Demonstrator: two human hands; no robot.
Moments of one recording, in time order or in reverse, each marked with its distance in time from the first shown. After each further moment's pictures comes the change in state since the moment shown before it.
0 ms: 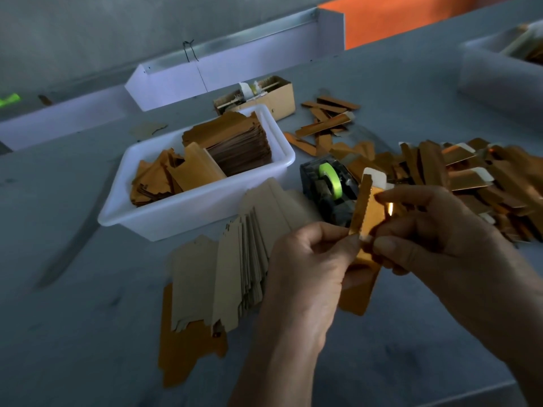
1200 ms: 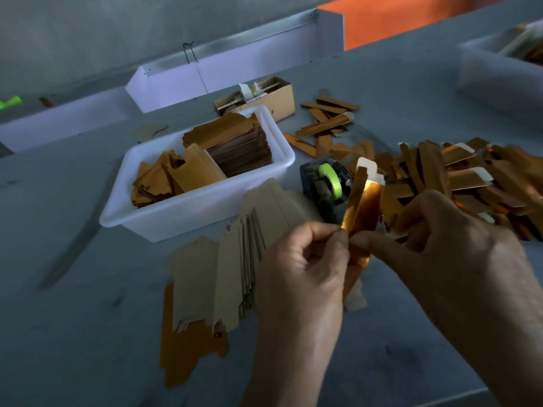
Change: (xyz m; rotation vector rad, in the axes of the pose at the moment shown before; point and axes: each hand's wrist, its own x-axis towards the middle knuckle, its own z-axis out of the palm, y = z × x) left_hand -0.014 -0.001 0.001 0.161 0.164 0.240; right_hand -0.003 -0.024 0.011 -0.638 0.160 0.117
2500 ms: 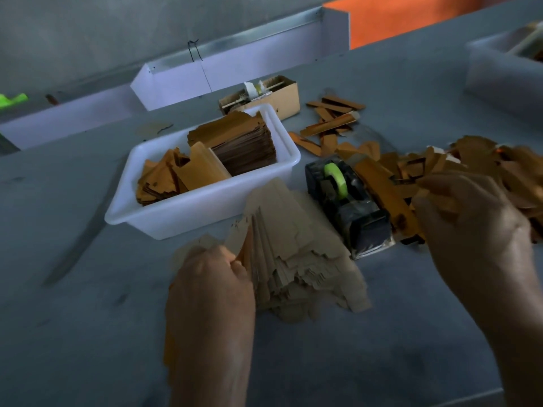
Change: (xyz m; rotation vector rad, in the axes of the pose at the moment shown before) left_hand 0.012 -0.007 -0.067 1.106 0.412 -0.122; right_hand 0.033 0.048 0.024 0.060 0.380 -0.018
